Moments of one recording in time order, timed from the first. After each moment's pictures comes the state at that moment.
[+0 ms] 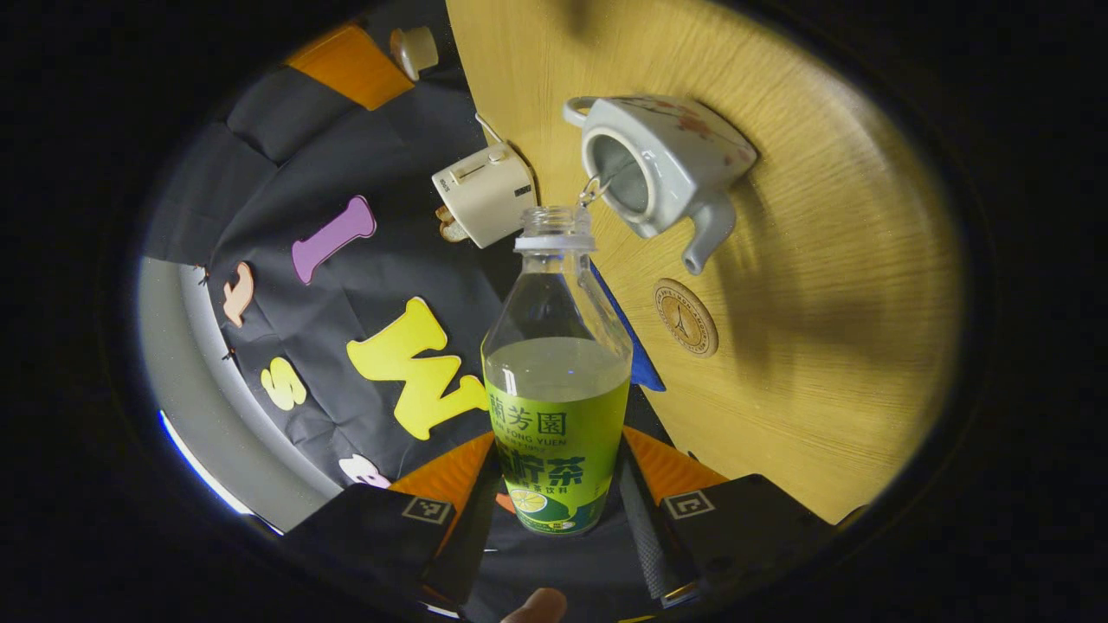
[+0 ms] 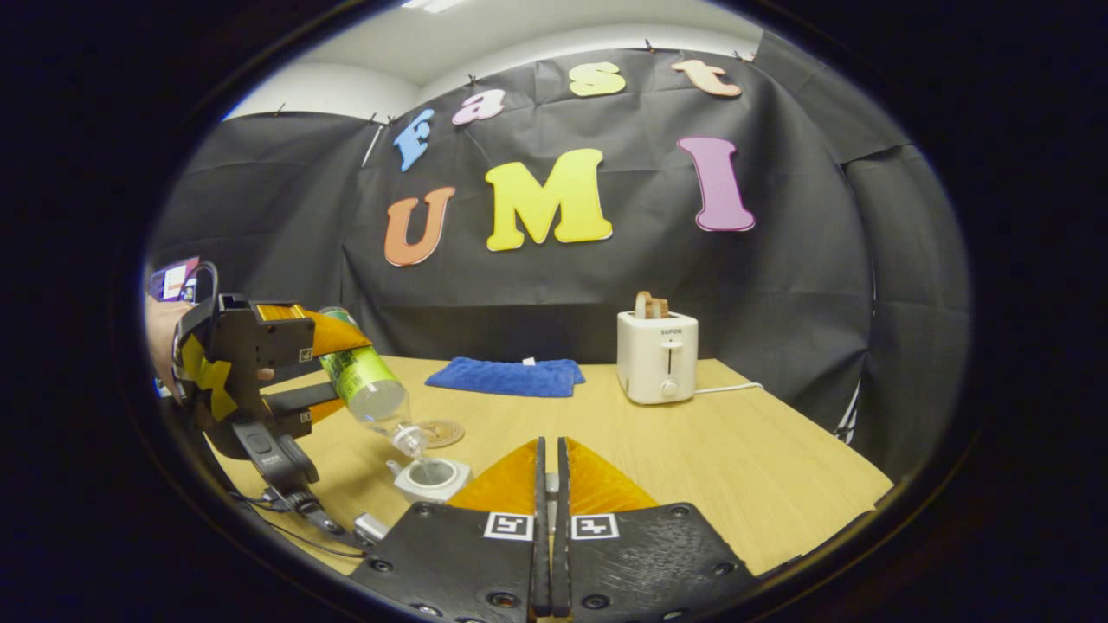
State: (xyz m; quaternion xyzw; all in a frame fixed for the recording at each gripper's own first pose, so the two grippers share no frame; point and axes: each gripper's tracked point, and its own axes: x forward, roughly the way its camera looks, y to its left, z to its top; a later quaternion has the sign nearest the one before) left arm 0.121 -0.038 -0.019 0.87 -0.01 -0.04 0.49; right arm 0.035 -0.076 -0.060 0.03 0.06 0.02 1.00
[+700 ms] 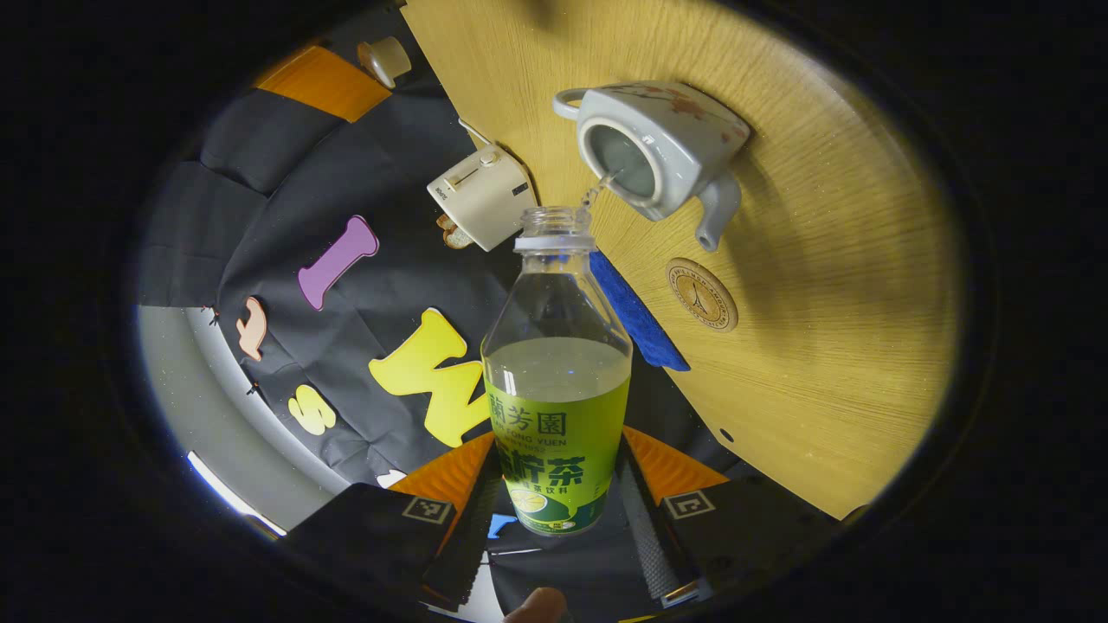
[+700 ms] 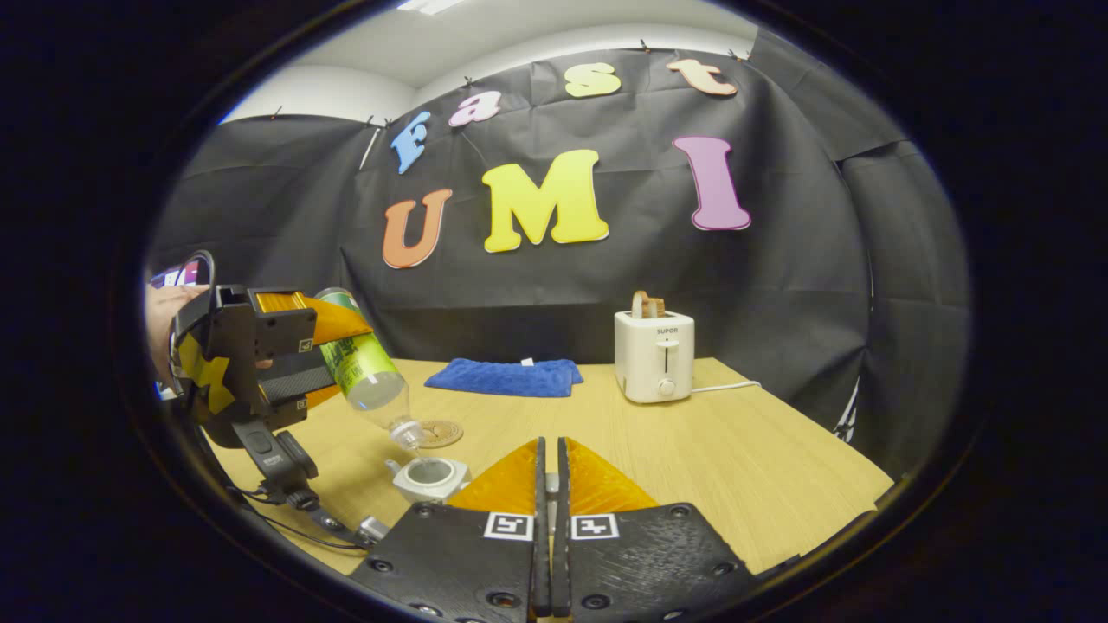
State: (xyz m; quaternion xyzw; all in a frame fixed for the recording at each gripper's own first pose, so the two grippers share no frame) left arm 0.118 -0.043 -0.003 0.89 -0.03 -0.02 0.45; right arm 0.032 -0.080 -0.061 0.03 0.06 0.02 1.00
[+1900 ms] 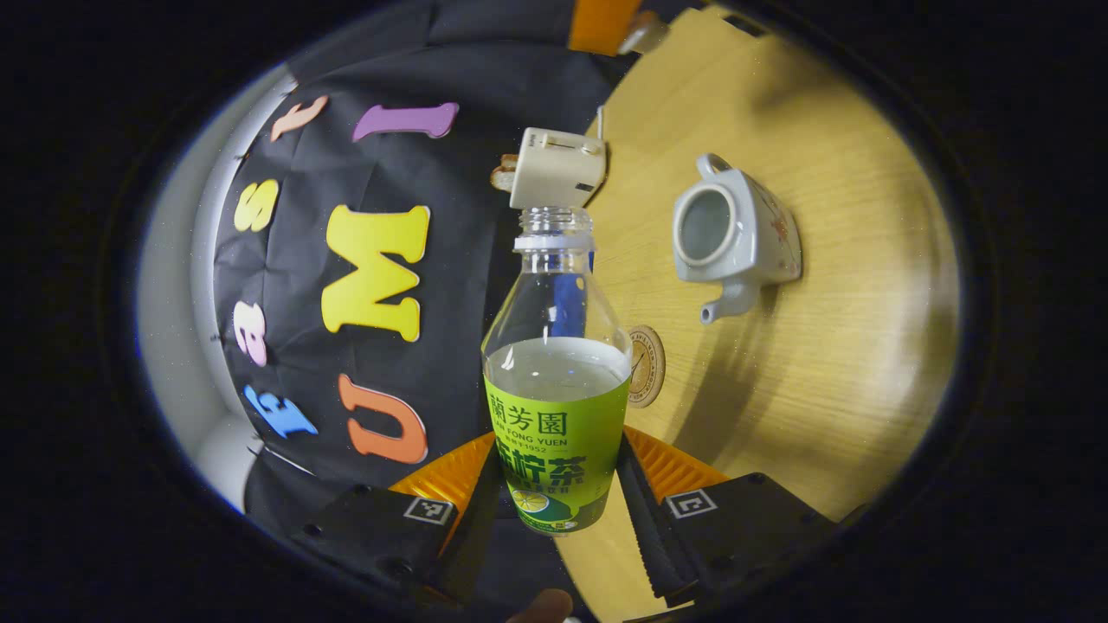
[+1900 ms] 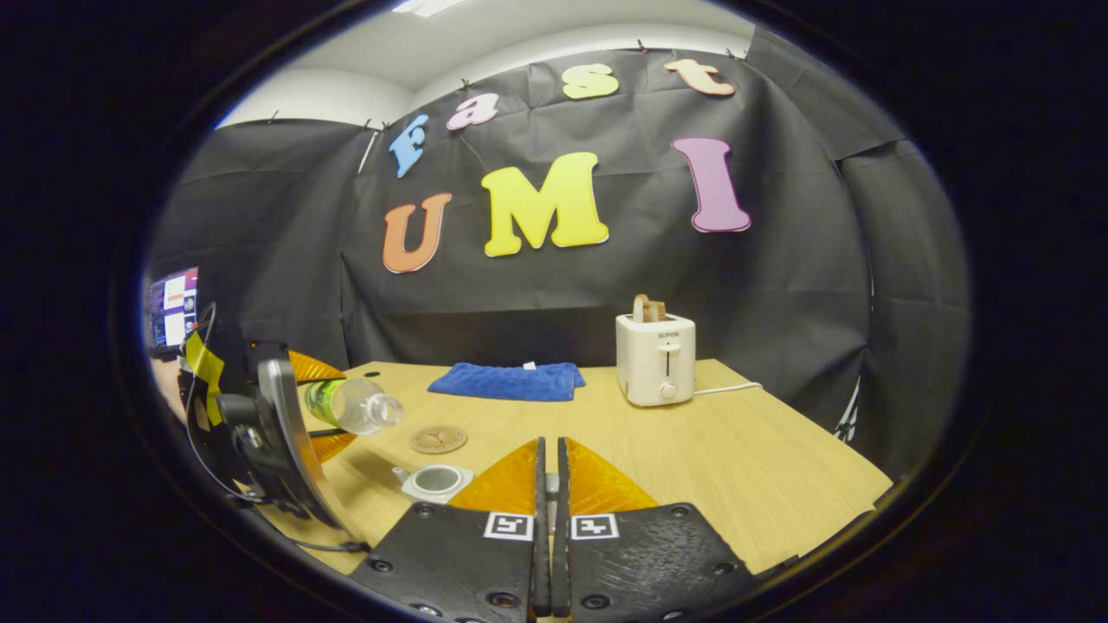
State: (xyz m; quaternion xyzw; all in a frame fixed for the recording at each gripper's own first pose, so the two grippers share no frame) left arm 0.115 -0.010 -0.072 0.58 0.08 -0.11 0.80; right arm 0.030 -0.077 -0.052 0.04 0.06 0.02 1.00
